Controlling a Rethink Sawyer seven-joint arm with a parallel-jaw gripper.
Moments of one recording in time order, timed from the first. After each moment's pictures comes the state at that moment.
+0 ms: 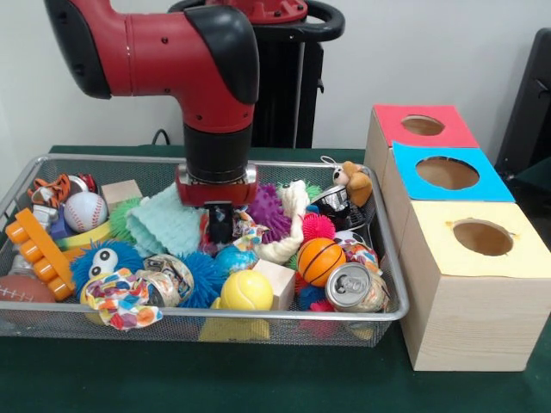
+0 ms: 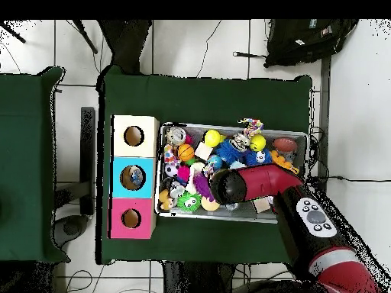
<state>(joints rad) -0.61 -0.48 0.34 1.65 -0.70 0.53 1.83</state>
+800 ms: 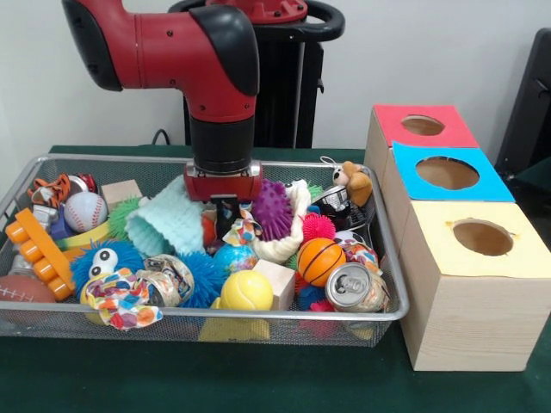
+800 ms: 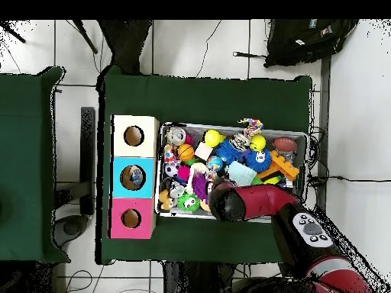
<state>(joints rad) -0.58 -0.47 0.23 1.76 -0.62 0.24 1.83</state>
